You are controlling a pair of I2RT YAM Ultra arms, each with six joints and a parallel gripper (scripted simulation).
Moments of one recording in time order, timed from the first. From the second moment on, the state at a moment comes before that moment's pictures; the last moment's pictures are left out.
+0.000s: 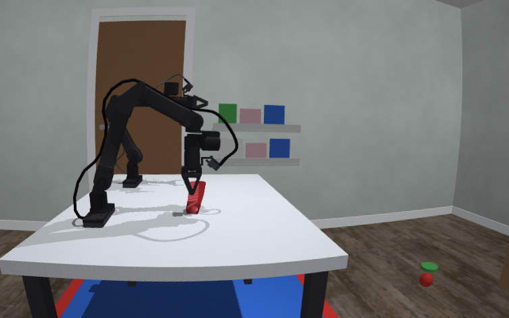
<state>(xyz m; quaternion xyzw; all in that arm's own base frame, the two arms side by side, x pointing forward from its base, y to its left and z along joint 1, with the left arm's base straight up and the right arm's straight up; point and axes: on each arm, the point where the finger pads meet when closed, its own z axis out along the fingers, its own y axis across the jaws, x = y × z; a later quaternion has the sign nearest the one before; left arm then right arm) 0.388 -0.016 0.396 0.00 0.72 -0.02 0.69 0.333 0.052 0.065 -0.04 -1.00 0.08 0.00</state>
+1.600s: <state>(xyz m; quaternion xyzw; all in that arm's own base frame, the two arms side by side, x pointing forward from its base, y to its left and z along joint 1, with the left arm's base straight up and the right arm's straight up) 0.388 -0.016 0.396 0.00 0.72 -0.02 0.69 0.326 0.062 0.053 -0.03 -1.00 0.09 0.01</state>
